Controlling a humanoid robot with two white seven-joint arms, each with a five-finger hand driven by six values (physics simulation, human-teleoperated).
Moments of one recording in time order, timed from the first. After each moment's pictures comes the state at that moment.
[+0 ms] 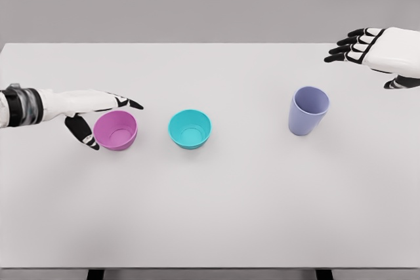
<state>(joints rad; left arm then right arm) -0.78 0.98 -0.94 -1.68 -0.02 -0.02 -0.61 -0.59 -1.04 0.36 -1.65 0.36 -0.61 0.61</state>
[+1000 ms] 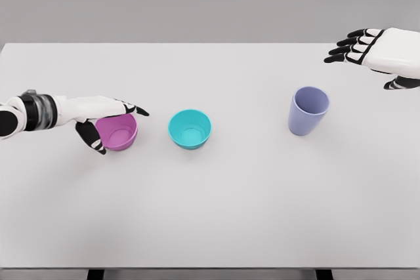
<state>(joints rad) -0.78 0.92 -0.97 -1.64 -0.08 0.00 -0.61 -0.59 -1.04 0.36 -1.65 0.36 -0.61 0.61</state>
